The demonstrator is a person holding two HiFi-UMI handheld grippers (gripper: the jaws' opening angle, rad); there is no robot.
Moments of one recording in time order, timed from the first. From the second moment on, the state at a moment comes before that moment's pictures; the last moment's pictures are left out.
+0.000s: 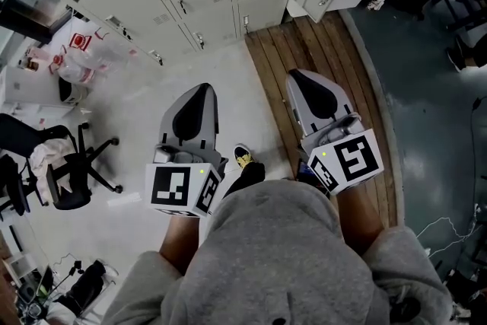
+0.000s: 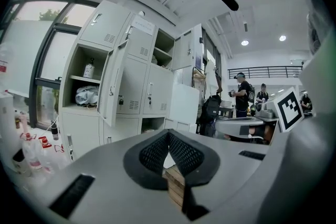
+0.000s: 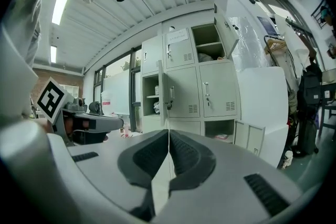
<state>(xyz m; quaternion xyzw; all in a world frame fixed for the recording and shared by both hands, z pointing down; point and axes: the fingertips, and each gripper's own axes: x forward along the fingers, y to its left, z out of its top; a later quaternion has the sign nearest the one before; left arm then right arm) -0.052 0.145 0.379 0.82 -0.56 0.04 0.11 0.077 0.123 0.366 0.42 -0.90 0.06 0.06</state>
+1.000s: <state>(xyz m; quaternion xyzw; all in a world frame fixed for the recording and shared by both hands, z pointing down) -0.102 0.106 0.374 0.83 -0.55 0.03 0.10 0.026 0.092 0.366 0.44 -0.90 0.03 0.06</state>
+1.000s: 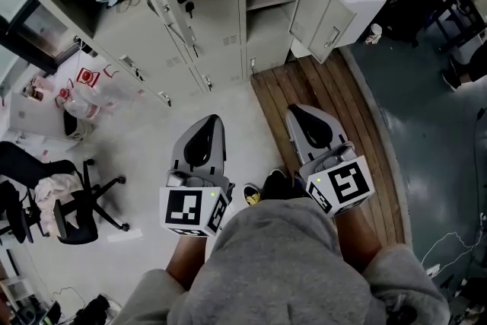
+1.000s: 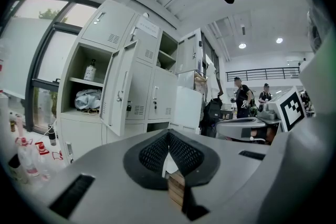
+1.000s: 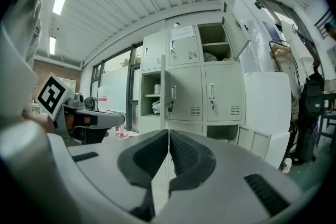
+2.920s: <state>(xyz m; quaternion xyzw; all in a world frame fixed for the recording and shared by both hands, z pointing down) -0.021 -0.152 0.352 0.82 -0.56 0.06 0.06 0.171 -0.182 0.382 0.50 -0.86 0.03 0.07</state>
